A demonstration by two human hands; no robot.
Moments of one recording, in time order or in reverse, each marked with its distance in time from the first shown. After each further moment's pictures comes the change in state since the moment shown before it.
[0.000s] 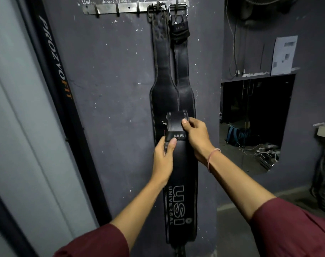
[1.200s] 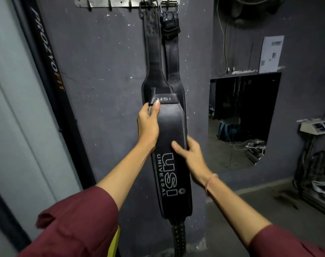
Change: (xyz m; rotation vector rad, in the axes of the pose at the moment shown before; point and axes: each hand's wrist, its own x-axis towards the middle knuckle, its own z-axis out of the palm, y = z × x) left_hand 0.029 0.063 0.006 -0.049 0.105 0.126; right_hand -0.106 0.011 -0.031 0.286 -0.188 0.002
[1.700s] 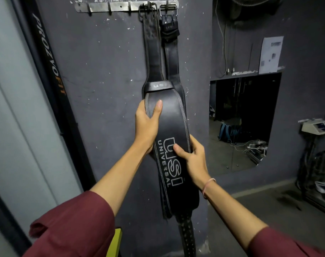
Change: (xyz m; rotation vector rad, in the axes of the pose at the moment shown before) left_hand -0.001 0.014 -0.004 0.021 -0.045 0.074; right_hand -0.007 -0.007 0.005 0.012 0.135 -0.054
